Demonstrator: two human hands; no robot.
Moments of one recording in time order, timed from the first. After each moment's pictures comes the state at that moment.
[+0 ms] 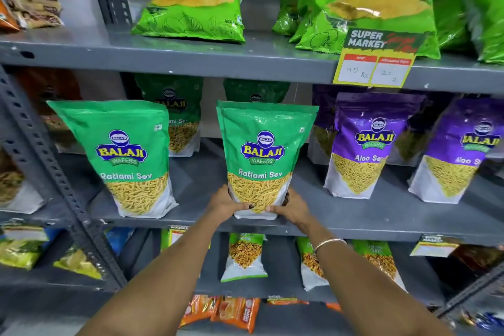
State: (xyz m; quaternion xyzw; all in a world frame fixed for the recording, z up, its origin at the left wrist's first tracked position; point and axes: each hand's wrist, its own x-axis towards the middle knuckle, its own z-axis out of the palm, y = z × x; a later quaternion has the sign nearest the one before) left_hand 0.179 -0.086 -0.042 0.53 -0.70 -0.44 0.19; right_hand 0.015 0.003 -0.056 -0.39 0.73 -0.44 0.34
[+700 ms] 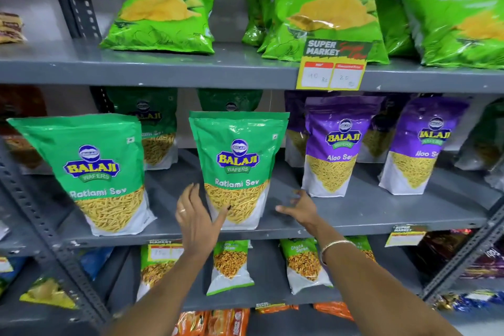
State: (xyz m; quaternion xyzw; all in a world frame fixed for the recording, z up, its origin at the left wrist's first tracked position) left_hand 0.187 -0.048 -0.062 0.51 -0.76 -0.12 0.38; right_hand -0.033 0.037 -0.053 -0.32 0.79 -0.45 0.27
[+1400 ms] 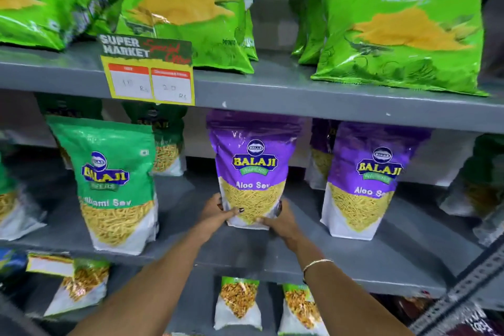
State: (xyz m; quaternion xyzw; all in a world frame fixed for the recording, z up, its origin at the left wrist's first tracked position) left_hand -0.092 -0.016 -0.060 0.46 -0.63 -0.55 0.30; right_hand -0.251 0.069 -0.069 -0.40 0.64 -0.55 0.37
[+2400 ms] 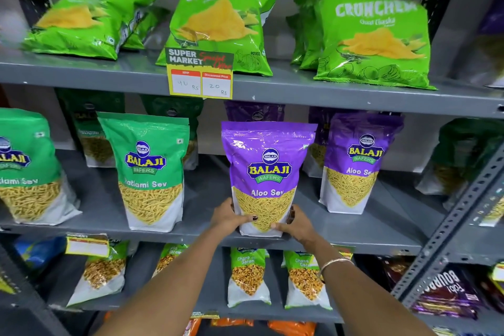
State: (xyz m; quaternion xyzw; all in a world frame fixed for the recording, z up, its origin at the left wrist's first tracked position) left_hand -0.040 0.056 -0.035 0.50 -0.70 -0.46 0.23; right_hand -0.213 0.150 -0.061 -0.37 0.71 -0.47 0.36
